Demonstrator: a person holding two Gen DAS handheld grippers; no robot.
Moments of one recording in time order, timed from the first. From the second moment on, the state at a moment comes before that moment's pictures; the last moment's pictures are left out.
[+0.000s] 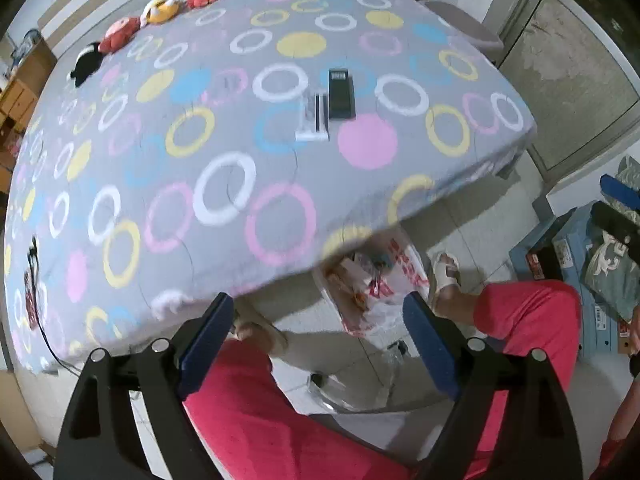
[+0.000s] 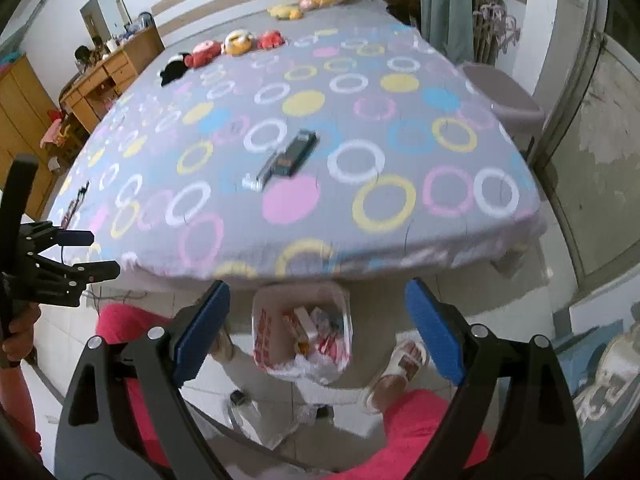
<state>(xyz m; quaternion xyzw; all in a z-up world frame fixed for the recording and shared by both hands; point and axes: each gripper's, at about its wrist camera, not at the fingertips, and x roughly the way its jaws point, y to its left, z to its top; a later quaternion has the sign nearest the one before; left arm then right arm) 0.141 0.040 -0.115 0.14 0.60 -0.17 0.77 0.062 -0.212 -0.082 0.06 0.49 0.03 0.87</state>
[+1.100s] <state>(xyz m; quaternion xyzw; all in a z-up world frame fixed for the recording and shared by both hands) 0.332 -0.038 -0.212 0.20 0.62 -0.19 0.73 0.344 -0.197 -0.133 0.08 0.55 0.08 0.82</state>
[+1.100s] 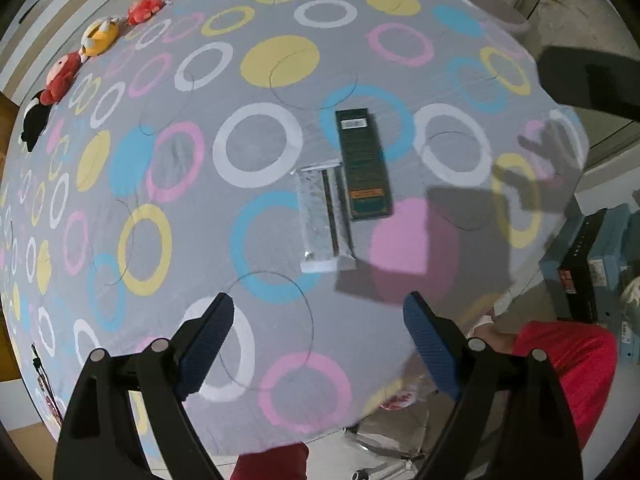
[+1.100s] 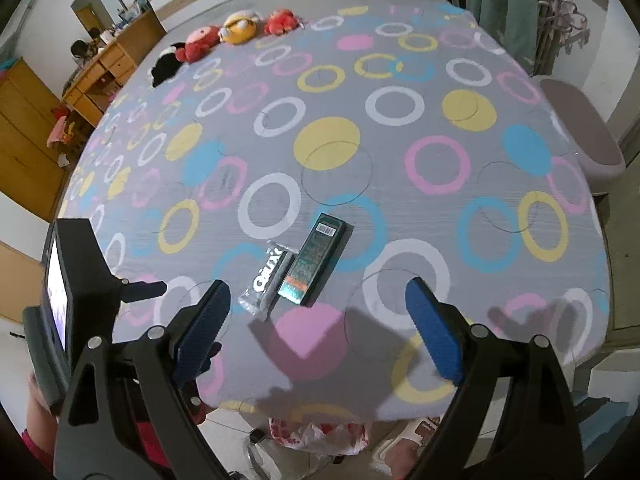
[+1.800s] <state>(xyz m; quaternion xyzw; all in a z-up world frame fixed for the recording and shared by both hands) 0.375 -0.039 -0.284 0.19 0.63 -0.18 0.73 0.445 -0.178 -0.276 0.11 0.64 0.02 0.76</state>
